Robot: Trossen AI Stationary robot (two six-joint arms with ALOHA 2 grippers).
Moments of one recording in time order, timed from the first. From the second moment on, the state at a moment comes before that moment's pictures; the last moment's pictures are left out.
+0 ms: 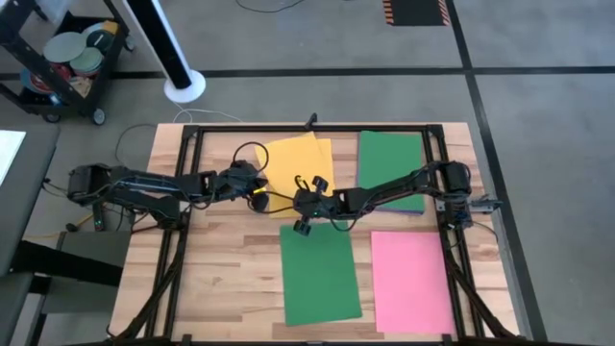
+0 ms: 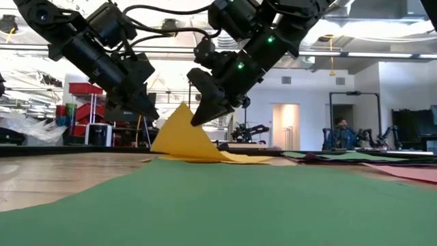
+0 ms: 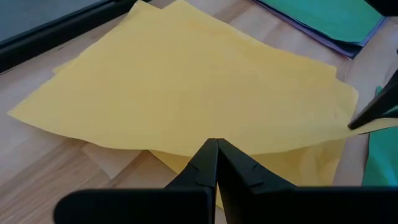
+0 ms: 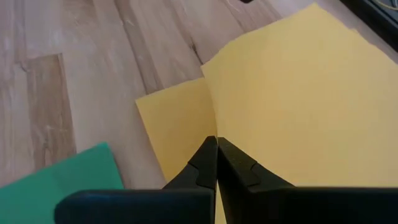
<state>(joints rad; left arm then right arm) 0.19 1.15 0.44 0.06 -0.35 -0.39 0.04 1.99 1.25 0.01 0.39 0.21</state>
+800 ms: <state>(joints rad) 0.24 1.15 0.44 -0.13 -0.44 -0.55 0.07 1.93 1.25 -0.03 0.39 0.19</state>
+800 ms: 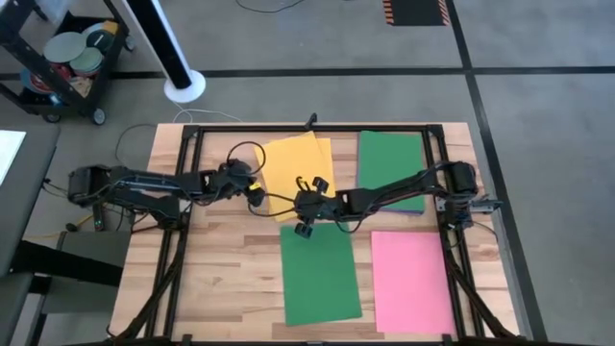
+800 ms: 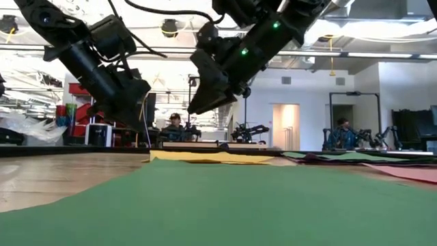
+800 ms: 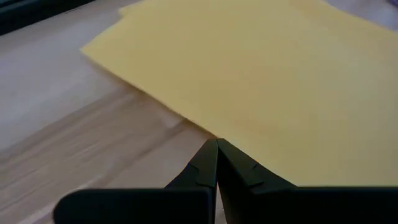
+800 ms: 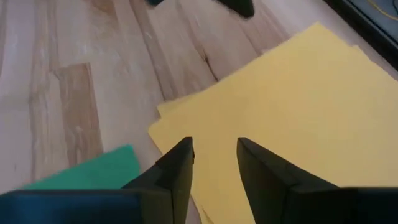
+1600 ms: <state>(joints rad) 0.60 1.48 0.44 0.17 -0.30 -0.47 -0.06 1.86 1.12 -0.49 0.61 0.50</state>
